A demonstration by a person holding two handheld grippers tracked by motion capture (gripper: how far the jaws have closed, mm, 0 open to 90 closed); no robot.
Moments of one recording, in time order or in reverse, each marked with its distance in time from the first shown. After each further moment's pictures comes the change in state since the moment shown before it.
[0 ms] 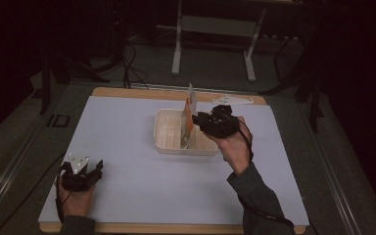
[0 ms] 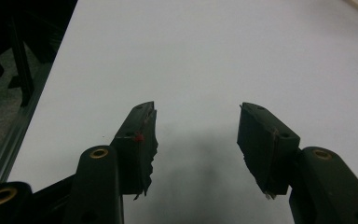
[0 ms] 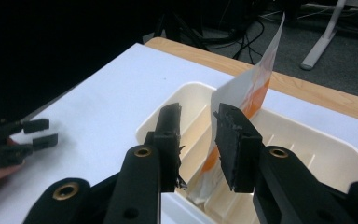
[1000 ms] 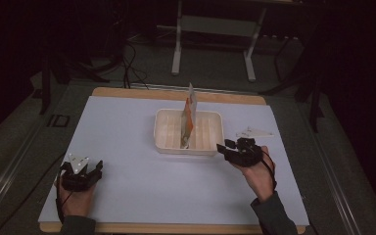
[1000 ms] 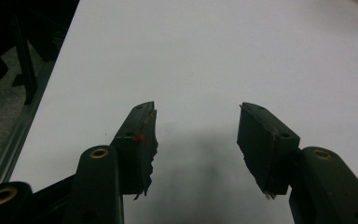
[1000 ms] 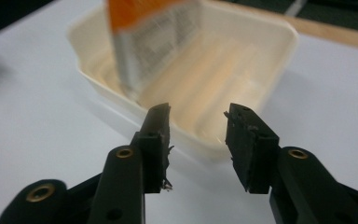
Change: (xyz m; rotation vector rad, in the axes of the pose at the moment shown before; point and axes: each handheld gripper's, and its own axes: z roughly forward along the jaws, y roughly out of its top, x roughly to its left) left arm 0.000 0.000 0.001 0.014 0.012 0.002; right arm -0.054 -0.101 -0.026 0.085 -0.092 -0.004
